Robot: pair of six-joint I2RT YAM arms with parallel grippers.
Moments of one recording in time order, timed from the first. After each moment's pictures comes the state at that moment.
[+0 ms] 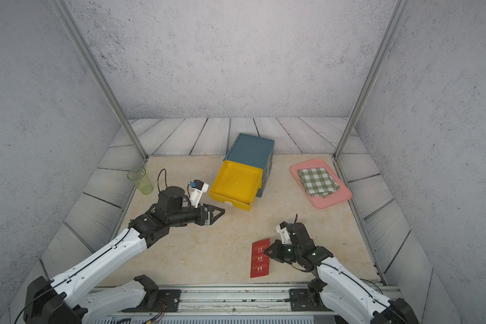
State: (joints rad) left arm -0.60 1.08 0.82 -0.28 0.42 -0.47; right arm 0.50 0.85 0.26 -0.28 -0.55 0.80
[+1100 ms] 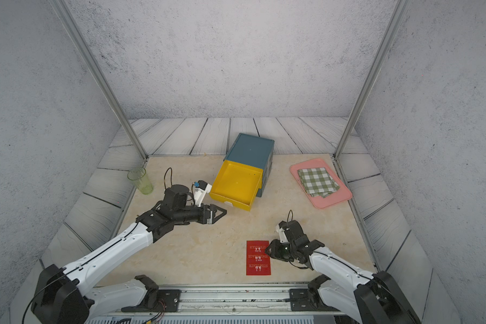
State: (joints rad) left arm -0.57 1.17 0.82 -0.25 0.48 -0.47; right arm 0.50 1.04 0.31 -0.30 -0.41 0.67
